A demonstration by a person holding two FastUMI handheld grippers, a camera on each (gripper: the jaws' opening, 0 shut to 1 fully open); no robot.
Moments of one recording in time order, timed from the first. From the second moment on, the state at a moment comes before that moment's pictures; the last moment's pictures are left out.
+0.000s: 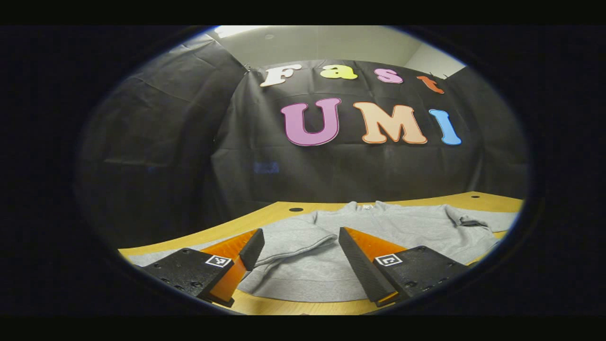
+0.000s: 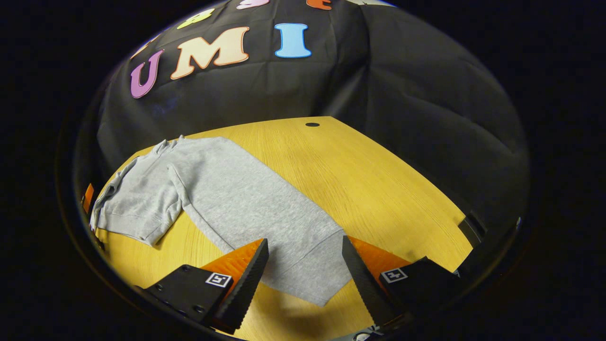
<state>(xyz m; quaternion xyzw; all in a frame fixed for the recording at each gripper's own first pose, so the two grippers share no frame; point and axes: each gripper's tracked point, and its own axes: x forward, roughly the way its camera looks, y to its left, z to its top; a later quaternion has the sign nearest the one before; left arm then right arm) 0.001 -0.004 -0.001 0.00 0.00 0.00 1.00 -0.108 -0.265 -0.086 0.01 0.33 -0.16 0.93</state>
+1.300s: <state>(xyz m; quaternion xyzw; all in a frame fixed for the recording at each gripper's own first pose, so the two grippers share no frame) 0.004 -0.003 -0.001 0.00 0.00 0.00 1.00 -0.101 -0.231 -0.092 -0.03 0.34 -0.11 0.93</state>
